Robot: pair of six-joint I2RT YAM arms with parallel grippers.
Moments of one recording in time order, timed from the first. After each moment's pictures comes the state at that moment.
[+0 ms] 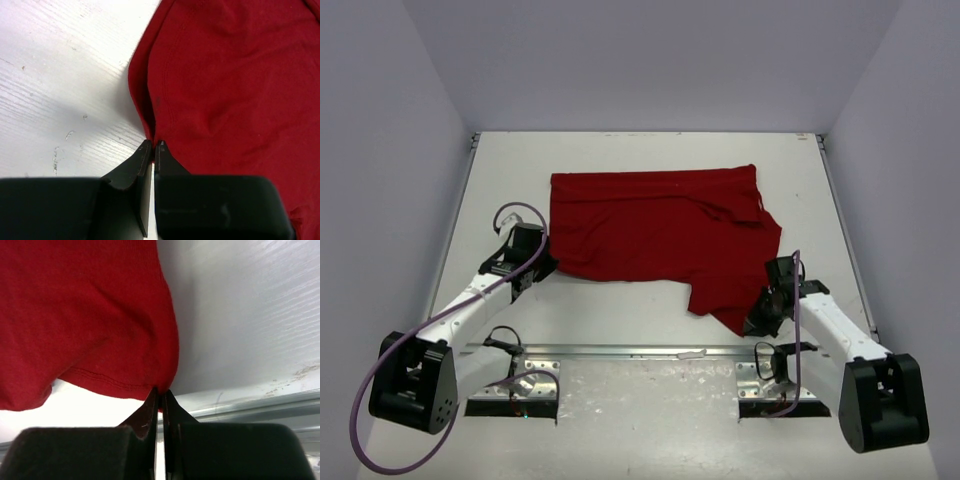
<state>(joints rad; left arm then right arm) -0.21 1.07 0.52 -0.32 -0.22 -0.87 0.11 1.00 0.32 -0.70 -0.13 0.75</state>
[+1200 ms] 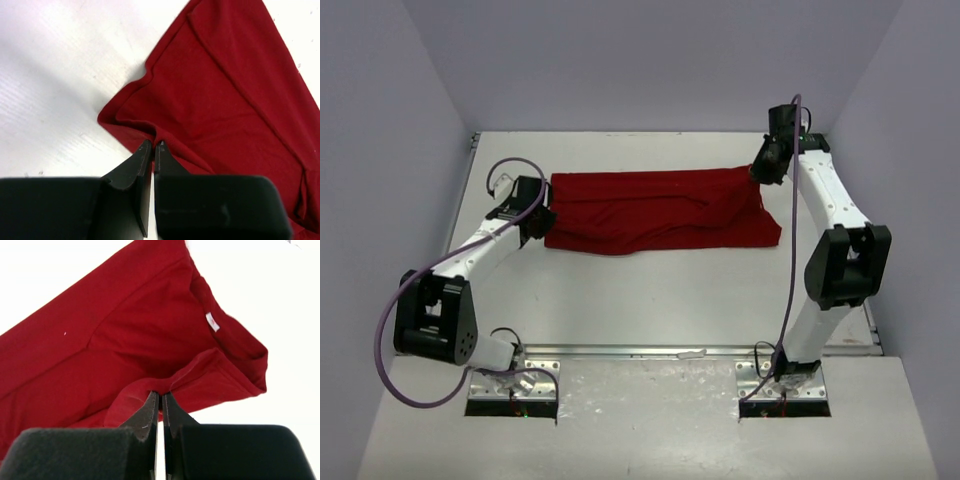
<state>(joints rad) -0.14 1.38 0.90 -0.40 -0.32 -1.00 0.06 1.77 1.60 -0.76 0.14 0.52</state>
